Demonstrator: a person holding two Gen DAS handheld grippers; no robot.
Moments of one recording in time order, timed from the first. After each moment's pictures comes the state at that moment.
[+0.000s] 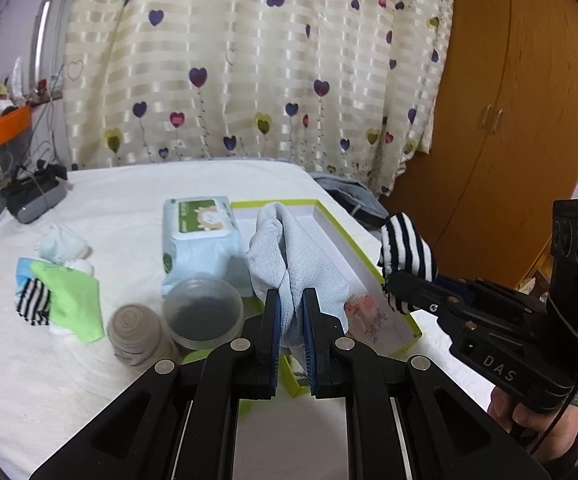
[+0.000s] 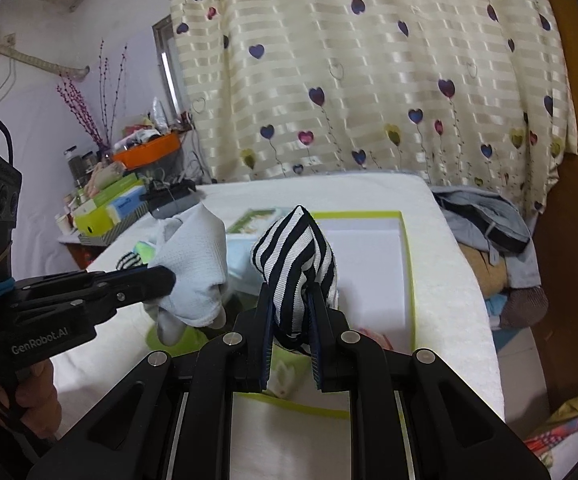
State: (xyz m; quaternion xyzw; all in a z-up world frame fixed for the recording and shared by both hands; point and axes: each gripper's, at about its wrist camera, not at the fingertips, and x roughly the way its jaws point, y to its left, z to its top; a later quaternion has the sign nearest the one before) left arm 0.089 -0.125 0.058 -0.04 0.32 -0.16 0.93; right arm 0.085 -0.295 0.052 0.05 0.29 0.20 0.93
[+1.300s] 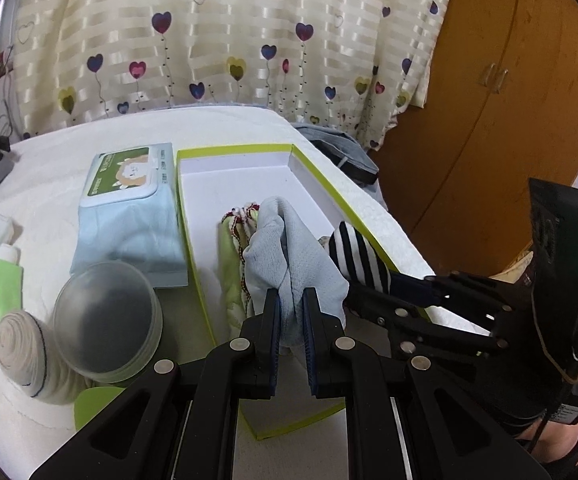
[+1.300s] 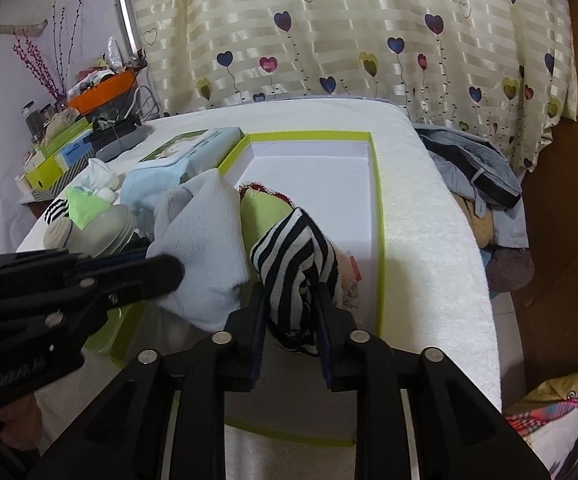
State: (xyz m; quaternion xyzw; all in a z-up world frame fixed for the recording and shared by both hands) left arm 0.148 -0.178 0.005 -0.03 0.40 -0.20 0.90; right arm 0.139 -0.310 -0.007 0.01 0.39 0.16 0.90
